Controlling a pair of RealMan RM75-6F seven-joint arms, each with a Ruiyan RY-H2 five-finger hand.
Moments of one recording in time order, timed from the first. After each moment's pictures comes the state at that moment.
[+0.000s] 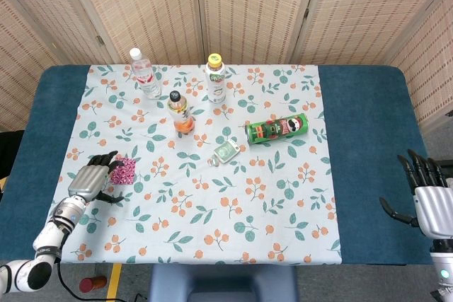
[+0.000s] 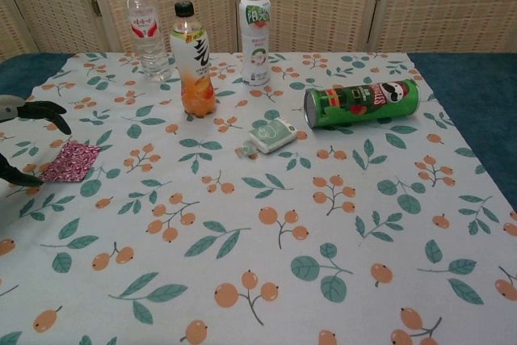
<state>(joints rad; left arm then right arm) -0.55 -1.26 -0.14 -1.54 1.06 0.81 0.21 0.08 -1.07 0.08 -1.63 -1.48 1.48 -0.02</state>
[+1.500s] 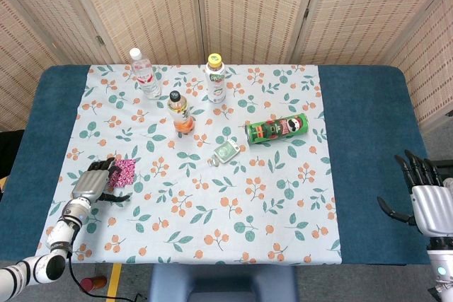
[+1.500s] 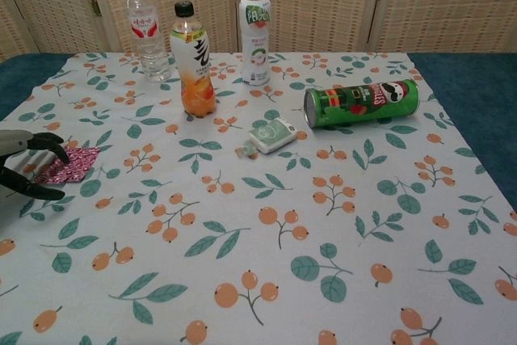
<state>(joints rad) -0.58 -1.41 -0.06 -1.33 0.95 0.79 0.23 0.09 -1.09 0.08 -1.61 -1.46 1.45 0.00</state>
